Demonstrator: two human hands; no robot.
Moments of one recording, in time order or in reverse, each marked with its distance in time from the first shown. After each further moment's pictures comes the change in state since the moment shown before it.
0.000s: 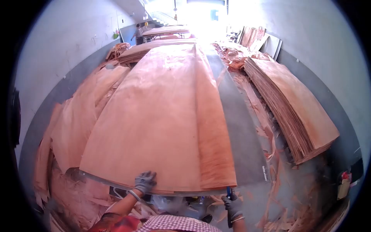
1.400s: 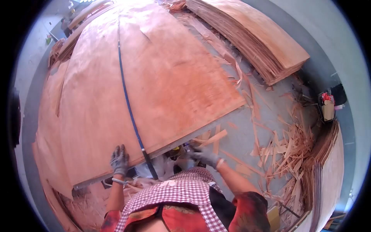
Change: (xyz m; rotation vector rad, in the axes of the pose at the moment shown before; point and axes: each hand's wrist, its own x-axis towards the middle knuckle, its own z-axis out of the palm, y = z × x) left_hand -0.002 0.024 -0.002 0.112 -0.073 -0.047; right_hand -0.006 0.027 0.006 -0.041 -0.592 0.122
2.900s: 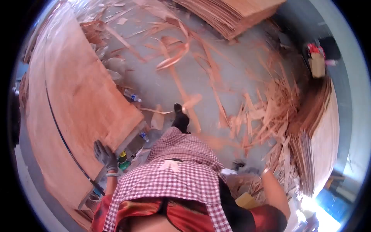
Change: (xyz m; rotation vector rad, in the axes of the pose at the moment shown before) left_hand 0.104 0.401 0.054 0.023 0.241 0.082; right_hand -0.362 0.107 -0.426 0.218 0.083 0.464
